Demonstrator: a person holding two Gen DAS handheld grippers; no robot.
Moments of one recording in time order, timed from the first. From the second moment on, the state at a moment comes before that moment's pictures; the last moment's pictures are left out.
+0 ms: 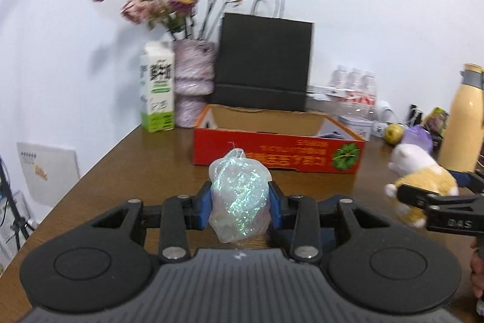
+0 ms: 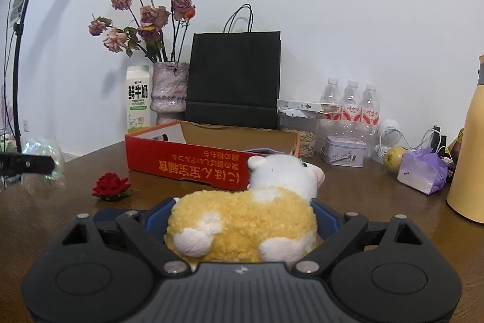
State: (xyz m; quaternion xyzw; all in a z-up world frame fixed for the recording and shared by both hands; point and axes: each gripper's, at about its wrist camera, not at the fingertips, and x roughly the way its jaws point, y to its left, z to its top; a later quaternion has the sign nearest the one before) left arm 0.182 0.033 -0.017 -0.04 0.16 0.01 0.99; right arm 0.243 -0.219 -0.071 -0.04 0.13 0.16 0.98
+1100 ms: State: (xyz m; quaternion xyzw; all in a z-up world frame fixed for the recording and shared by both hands) left arm 0.231 -0.004 0.016 -0.02 0.15 0.00 0.99; right arm 0.264 -0.200 -0.029 -0.03 0.11 0.20 0.97
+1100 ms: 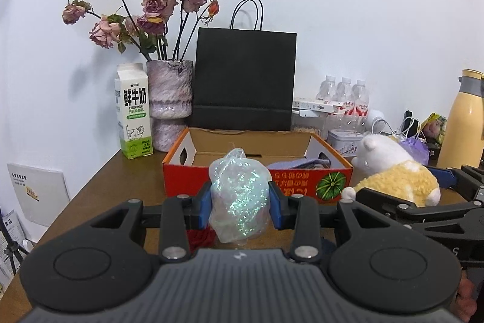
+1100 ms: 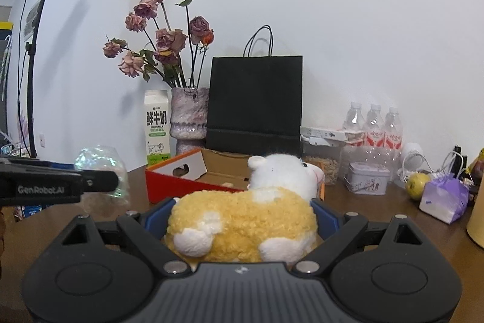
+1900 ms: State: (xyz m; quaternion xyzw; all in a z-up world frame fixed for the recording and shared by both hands) left arm 0.306 -0.002 0.037 -0.05 0.14 0.02 0.99; right arm 0.331 -0.175 -0.014 -0.03 0.10 0.20 0.97
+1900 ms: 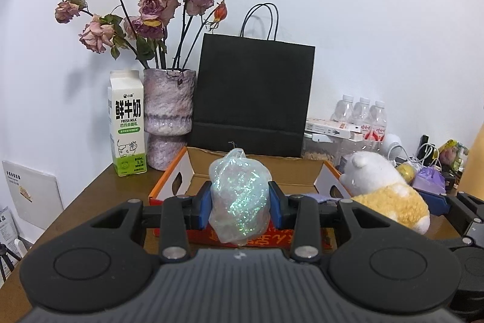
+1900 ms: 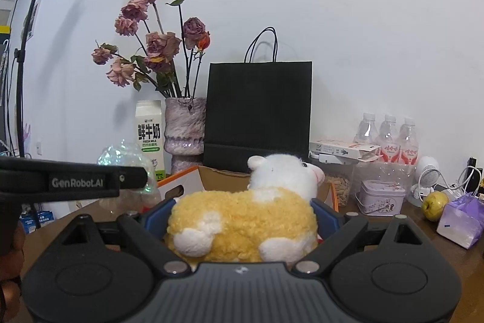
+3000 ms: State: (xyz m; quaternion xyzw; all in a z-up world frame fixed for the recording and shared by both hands) left arm 0.396 0.011 0.041 -0.06 0.13 0.03 0.99; right arm 0.422 -0.154 -0.009 -0.03 0.10 0.20 0.97
